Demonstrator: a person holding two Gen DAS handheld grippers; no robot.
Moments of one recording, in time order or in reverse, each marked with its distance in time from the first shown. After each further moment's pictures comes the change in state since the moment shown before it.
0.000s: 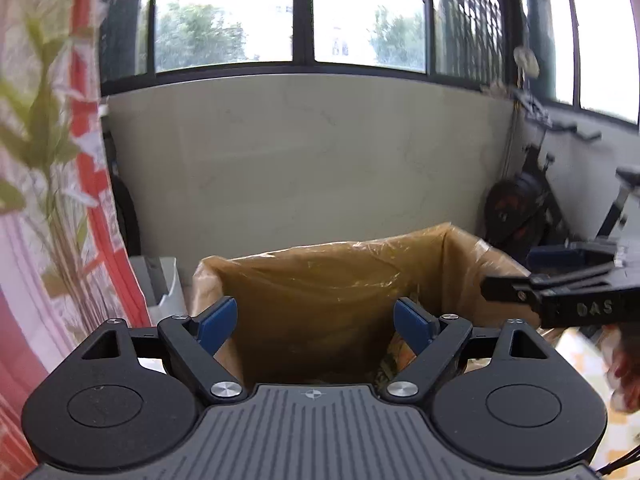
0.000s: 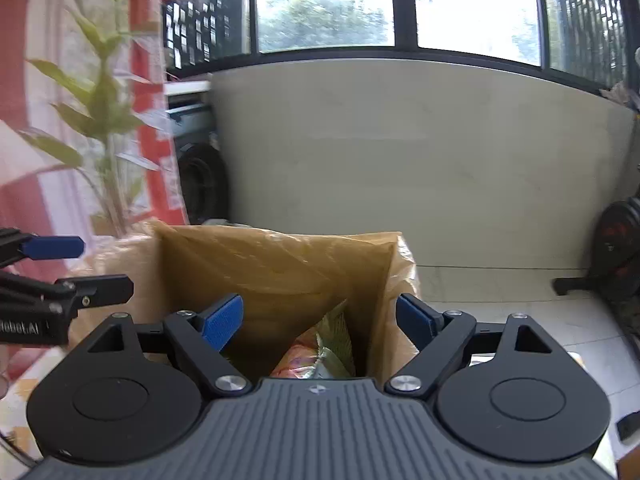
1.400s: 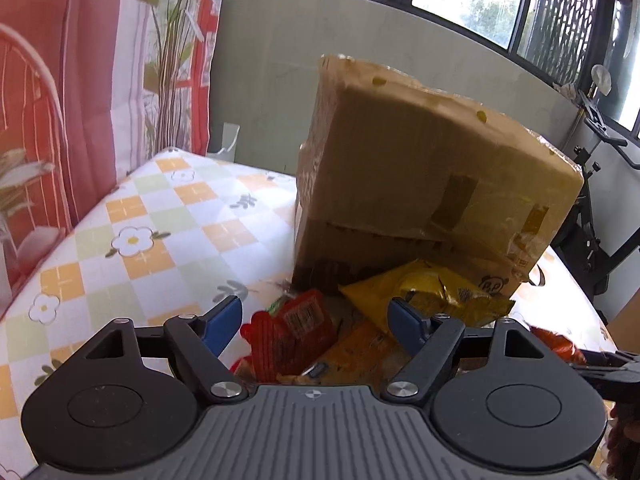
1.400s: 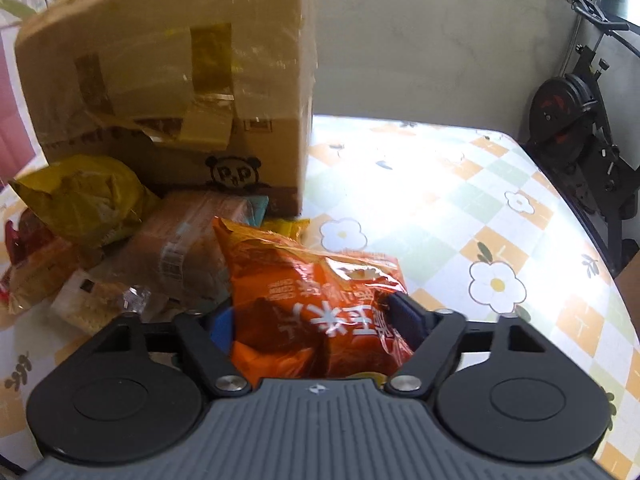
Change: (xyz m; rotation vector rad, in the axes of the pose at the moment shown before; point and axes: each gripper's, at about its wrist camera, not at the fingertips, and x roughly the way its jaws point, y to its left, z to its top) left arm -0.082 0.037 -0.169 -0.287 0.202 0.091; right arm -0.070 -0.008 -0.201 0.073 0.313 -0.235
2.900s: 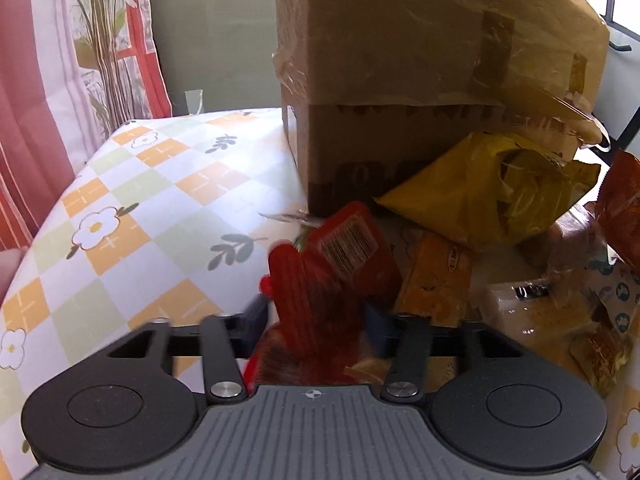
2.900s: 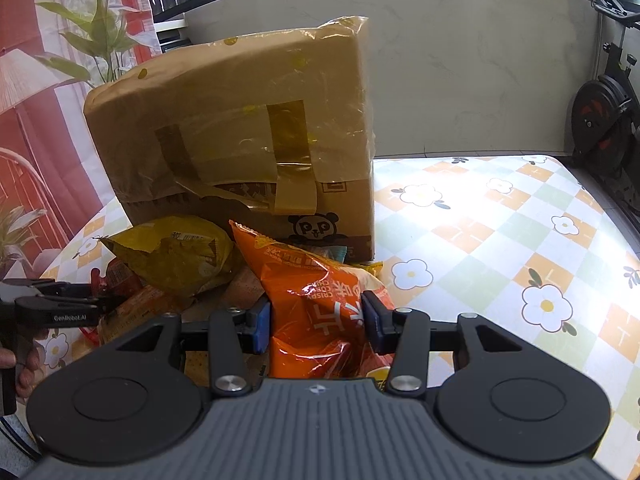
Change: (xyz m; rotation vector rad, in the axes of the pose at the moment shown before) left arm 0.083 0.020 -0.030 0.263 0.158 0.008; right arm -0.033 0.011 0.012 0.054 -0.084 0.185
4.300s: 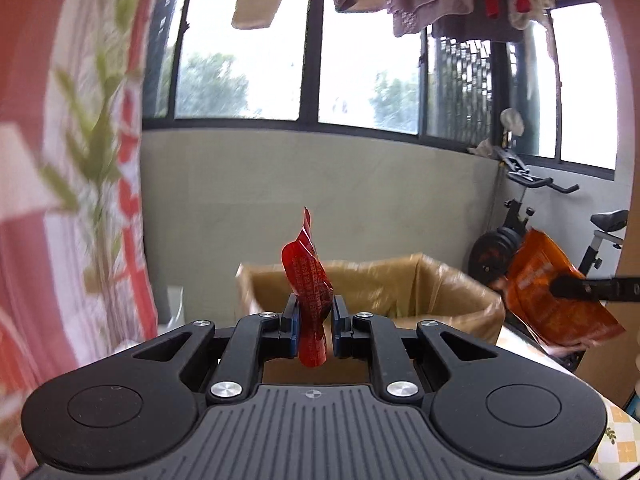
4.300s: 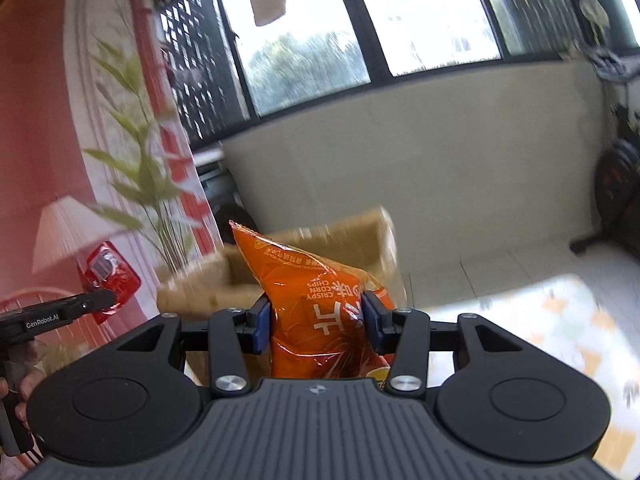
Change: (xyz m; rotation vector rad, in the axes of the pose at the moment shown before) left arm -0.165 -0.041 0.131 0.020 -0.554 -0.077; right arm -0.086 0.002 0.112 0.040 -0.376 0.153
